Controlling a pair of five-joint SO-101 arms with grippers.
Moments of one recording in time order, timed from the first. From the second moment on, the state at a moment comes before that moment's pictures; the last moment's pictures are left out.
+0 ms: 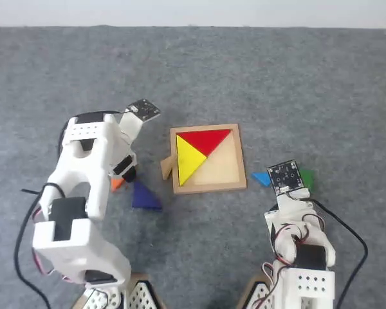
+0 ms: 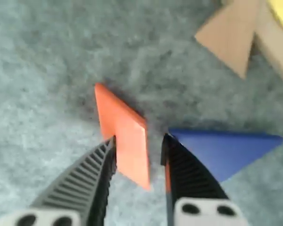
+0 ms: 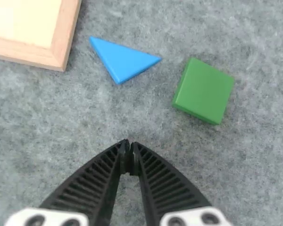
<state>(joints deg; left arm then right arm) -11.8 11.1 23.3 70.6 -41.9 1.0 -95.7 96.0 63.1 20.9</state>
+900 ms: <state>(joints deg) -15.0 -8.4 27.8 69.6 -45.0 1.0 -95.7 96.0 63.1 20.9</state>
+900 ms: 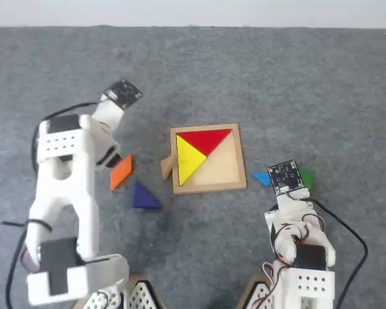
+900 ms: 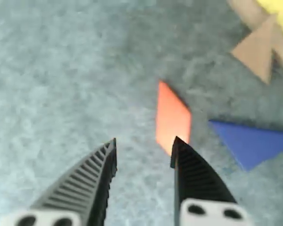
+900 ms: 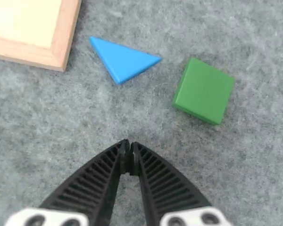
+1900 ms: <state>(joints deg) -18.9 9.7 23.3 61.9 -47.7 1.0 -95.7 96.0 63.1 20.9</state>
